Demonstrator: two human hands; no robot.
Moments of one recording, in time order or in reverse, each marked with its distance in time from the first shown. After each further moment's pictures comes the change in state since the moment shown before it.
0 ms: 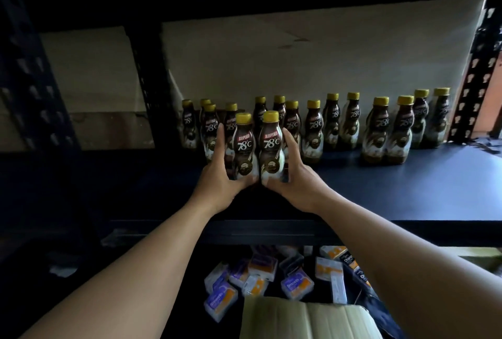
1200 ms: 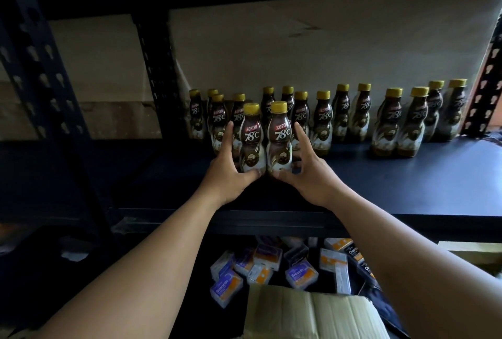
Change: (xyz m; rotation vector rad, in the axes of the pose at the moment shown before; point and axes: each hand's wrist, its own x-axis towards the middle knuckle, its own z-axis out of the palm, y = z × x) left_hand 0.000 -0.004 0.002 -0.030 -0.017 -0.041; right_hand -0.004 0.004 -0.001 0.048 0.025 0.081
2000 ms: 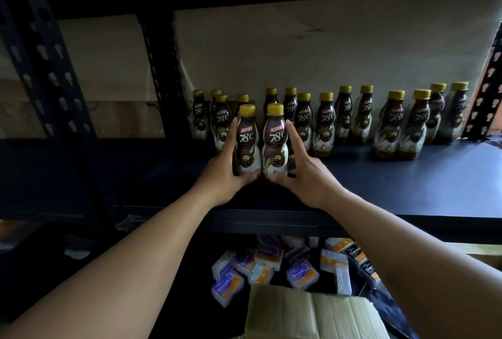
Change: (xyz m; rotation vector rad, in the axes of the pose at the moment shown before) left_hand -0.008 0.003 -0.020 0.146 -0.087 0.030; right_hand -0.002 -0.013 0.006 -0.213 -0.010 -0.088
